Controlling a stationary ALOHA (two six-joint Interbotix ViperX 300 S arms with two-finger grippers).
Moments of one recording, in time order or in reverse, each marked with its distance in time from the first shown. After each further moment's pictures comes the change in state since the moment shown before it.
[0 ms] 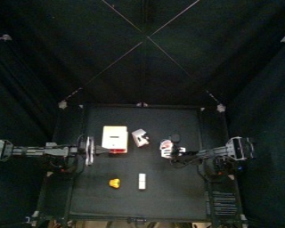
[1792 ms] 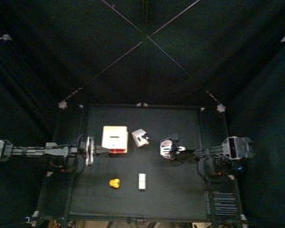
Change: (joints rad) left arm 0.005 0.002 0.003 0.000 0.000 0.002; right arm -0.057 0.075 -0.011 0.025 -0.014 -0.003
